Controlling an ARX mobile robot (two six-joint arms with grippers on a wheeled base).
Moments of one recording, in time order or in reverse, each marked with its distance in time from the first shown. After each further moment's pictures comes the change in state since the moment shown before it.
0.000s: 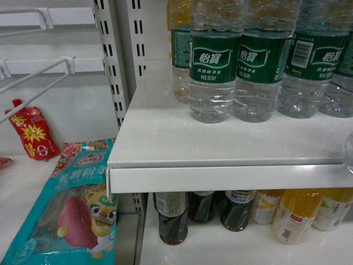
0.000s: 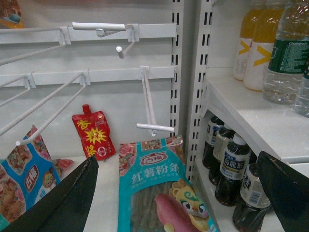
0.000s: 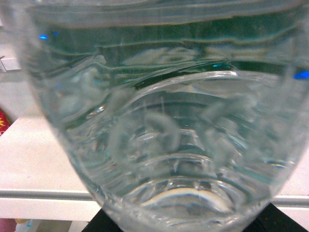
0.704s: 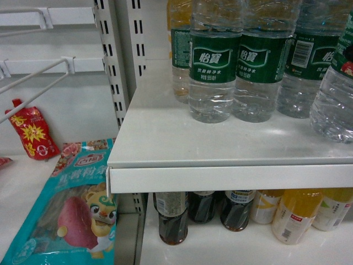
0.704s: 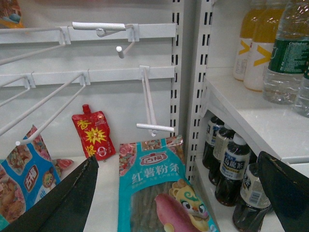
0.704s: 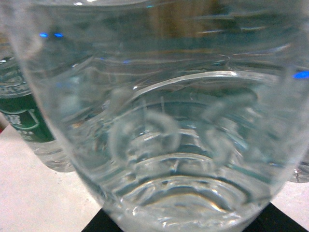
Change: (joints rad) left arm 0.000 0.000 0.000 0.000 0.000 0.000; right arm -0.052 0.311 0.268 -0.025 -0.070 -0.025
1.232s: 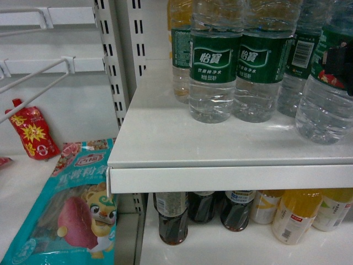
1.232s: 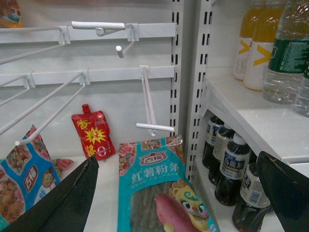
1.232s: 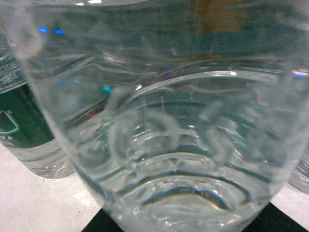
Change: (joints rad) left arm 0.000 0.000 0.000 0.000 0.000 0.000; right arm 0.014 0.120 0.069 0.011 0.011 -0.015
